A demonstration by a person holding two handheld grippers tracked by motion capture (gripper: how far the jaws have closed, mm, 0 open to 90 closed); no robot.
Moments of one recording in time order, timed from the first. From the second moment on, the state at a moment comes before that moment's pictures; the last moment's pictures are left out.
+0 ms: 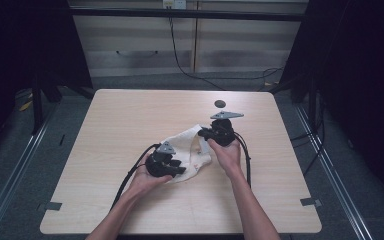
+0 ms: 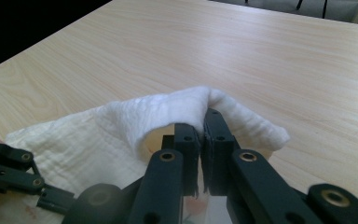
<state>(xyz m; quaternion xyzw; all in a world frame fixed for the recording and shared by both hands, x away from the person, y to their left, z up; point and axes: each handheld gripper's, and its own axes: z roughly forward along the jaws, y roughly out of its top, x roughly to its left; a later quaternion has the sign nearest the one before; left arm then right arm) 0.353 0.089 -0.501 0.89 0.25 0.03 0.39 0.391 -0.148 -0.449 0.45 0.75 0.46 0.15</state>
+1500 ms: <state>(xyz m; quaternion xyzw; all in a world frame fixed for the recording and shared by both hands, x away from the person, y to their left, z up) 0.333 0.204 -0.327 0.75 0.23 0.08 0.62 0.295 -0.210 -0.316 0.40 0.71 0.52 0.26</state>
